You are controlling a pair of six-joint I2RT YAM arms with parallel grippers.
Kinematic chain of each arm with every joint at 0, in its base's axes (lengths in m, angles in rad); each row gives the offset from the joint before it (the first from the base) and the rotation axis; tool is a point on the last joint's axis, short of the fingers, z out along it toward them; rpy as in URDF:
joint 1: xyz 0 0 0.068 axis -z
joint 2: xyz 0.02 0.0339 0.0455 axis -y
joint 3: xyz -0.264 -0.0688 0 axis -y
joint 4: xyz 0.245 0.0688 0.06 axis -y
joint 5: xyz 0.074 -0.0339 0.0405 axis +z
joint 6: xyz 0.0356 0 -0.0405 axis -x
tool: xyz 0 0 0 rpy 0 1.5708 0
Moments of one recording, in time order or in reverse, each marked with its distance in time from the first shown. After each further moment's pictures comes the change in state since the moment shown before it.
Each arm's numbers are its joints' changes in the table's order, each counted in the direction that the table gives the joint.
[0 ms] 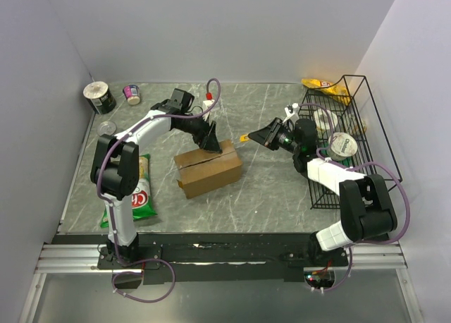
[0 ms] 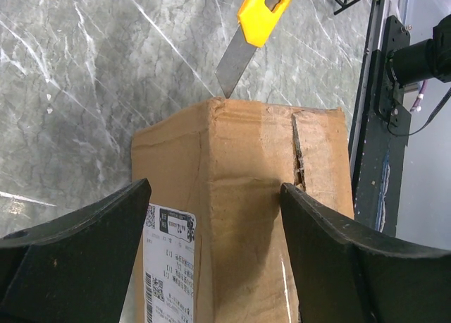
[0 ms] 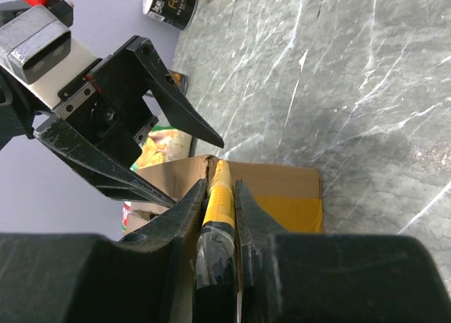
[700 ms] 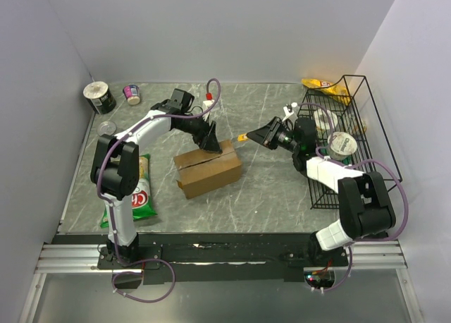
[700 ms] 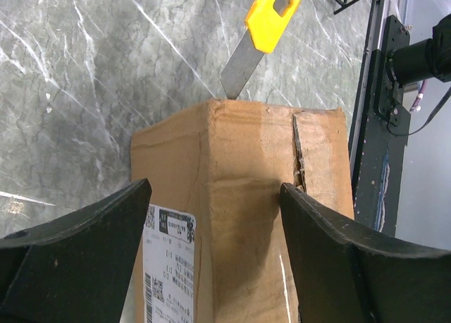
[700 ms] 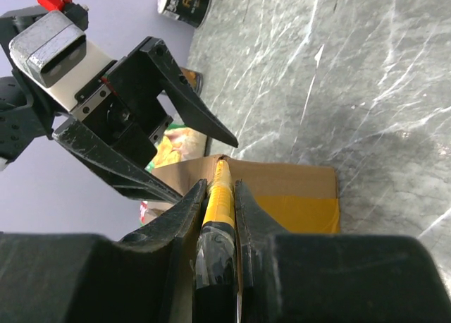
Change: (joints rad) left arm 0.000 0.000 0.000 -0.002 -0.002 -0.001; right arm 0.000 -0.016 0.003 0.032 0.033 -0.064
